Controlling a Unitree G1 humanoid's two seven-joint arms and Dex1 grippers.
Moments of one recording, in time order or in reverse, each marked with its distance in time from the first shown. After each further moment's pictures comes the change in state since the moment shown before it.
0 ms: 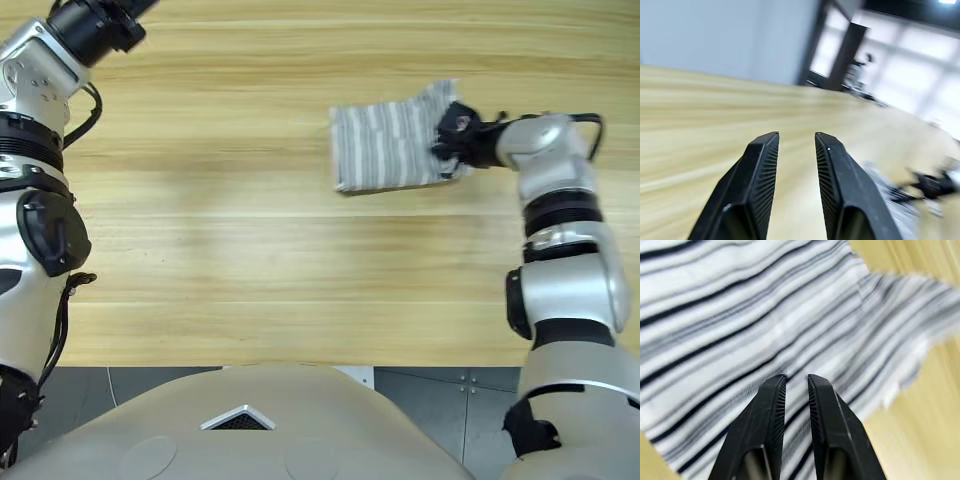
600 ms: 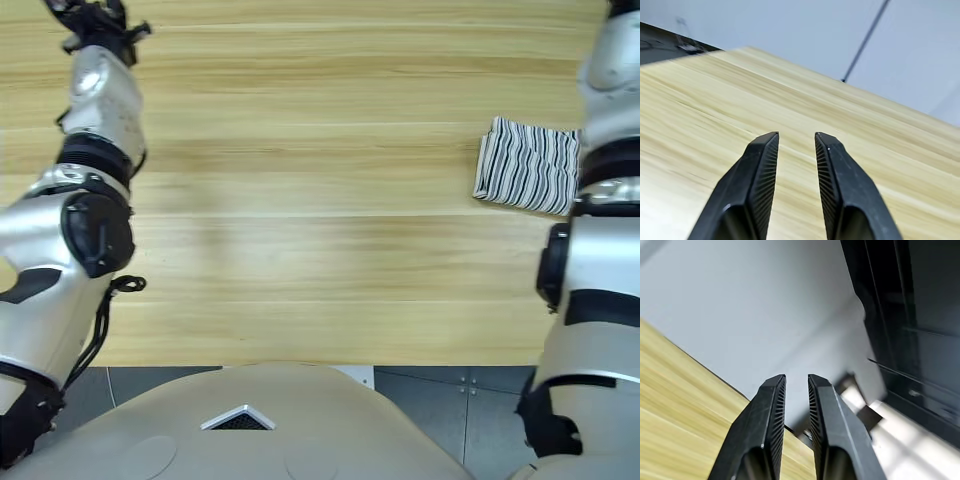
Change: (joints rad) left arm 0.001 -0.271 0.016 0.131 0.197 -0.412 0.918; right arm -0.162 0.126 -0.144 -0.038 -0.115 -0.408 -1.105
